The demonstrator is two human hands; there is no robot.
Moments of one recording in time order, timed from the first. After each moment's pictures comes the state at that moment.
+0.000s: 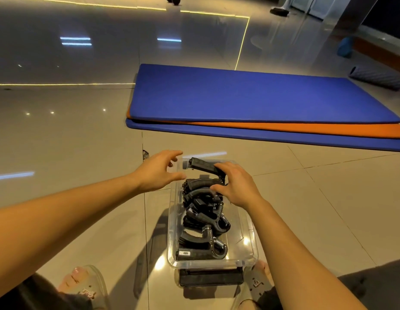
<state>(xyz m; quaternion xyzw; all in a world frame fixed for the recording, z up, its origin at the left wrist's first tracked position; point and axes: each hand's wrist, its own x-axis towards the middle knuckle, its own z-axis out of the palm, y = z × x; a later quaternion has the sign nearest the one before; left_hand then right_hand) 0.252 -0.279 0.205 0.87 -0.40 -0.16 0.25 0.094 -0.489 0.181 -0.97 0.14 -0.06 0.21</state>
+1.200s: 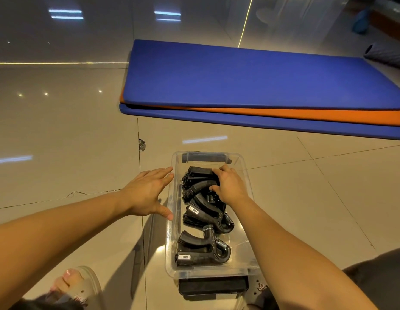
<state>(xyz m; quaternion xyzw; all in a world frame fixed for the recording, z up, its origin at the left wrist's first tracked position) 0.261 -0.254 0.140 0.84 -0.50 -0.22 0.00 0.142 -0.505 0.083 -0.96 0.22 0.06 0.15</state>
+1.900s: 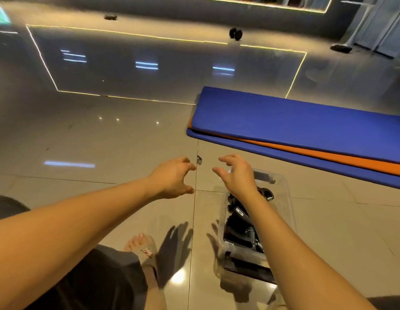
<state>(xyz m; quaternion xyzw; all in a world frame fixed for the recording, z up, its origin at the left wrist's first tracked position) 0.195 -0.129 0.254 0.94 -0.32 -0.07 0.09 0.137 -0.333 0.234 -0.93 0.11 -0.13 0.33</state>
